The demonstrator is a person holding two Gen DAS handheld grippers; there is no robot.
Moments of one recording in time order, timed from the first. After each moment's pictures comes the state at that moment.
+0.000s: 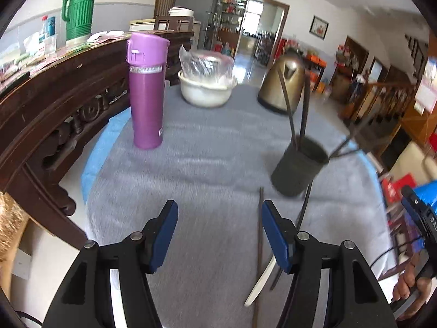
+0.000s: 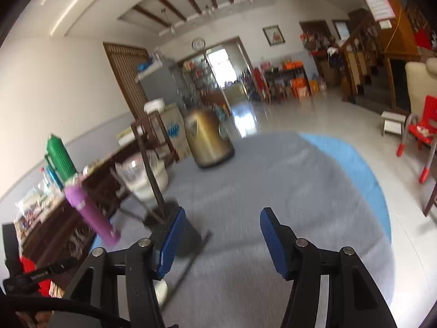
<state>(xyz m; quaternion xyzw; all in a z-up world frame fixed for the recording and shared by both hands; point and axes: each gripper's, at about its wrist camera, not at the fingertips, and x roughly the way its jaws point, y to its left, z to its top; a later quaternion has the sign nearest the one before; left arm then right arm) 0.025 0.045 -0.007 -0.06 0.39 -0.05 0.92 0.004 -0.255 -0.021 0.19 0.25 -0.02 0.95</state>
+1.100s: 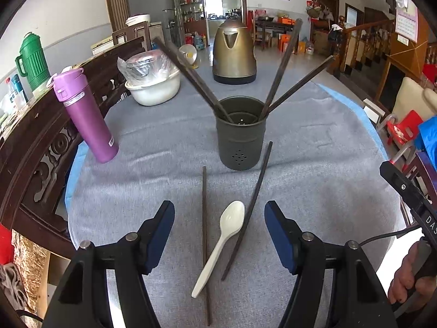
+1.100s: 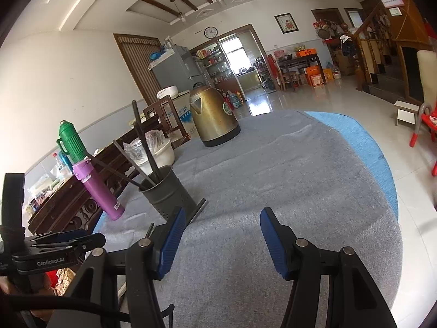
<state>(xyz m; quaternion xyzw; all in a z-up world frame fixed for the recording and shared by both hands) 0.014 -0.074 -0.010 0.07 0.41 -0.08 0.90 -0.018 -0.280 -0.057 0.19 0.26 0.03 0.94</state>
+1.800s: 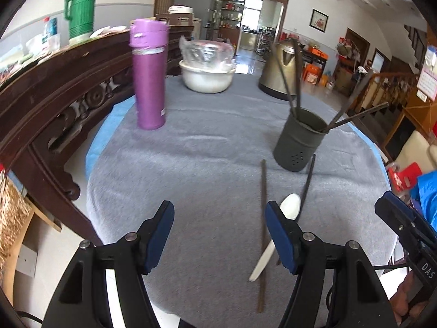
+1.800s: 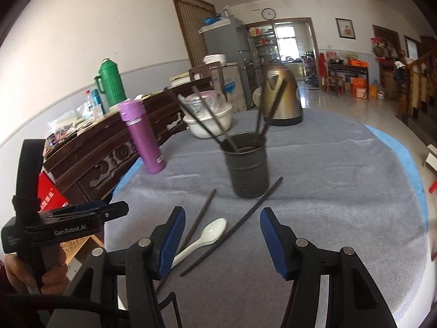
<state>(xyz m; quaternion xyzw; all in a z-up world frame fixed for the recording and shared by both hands) -0.007 0.044 -0.032 -0.06 0.40 -0.04 0.91 -0.020 -0.149 -0.041 0.07 0.31 0.13 0.94</state>
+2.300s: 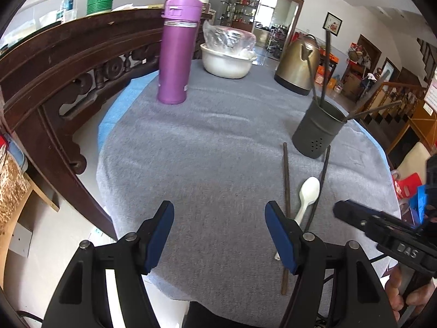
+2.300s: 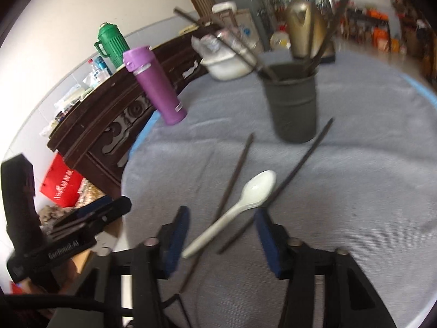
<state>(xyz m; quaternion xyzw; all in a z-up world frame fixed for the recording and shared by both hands) -0.022 0.075 -0.058 -0.10 0.41 -0.03 0.90 0.029 -0.104 -0.092 0.11 0.45 0.20 0.86</state>
